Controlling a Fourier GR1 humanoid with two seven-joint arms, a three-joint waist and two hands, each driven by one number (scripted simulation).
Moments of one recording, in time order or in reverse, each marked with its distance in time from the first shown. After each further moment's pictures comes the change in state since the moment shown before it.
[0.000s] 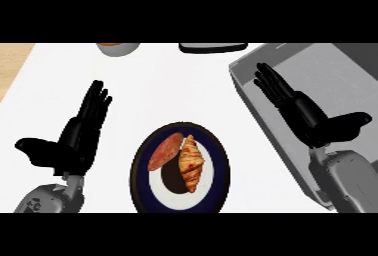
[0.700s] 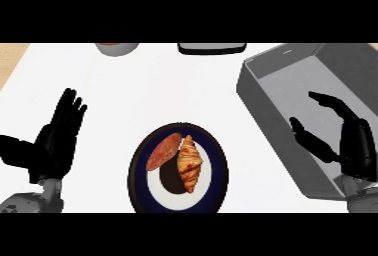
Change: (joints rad) left arm 0.077 0.043 0.111 0.025 0.051 0.004 0.026; right arm 0.249 -0.139 -0.020 -0.126 0.672 -0.686 0.138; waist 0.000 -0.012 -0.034
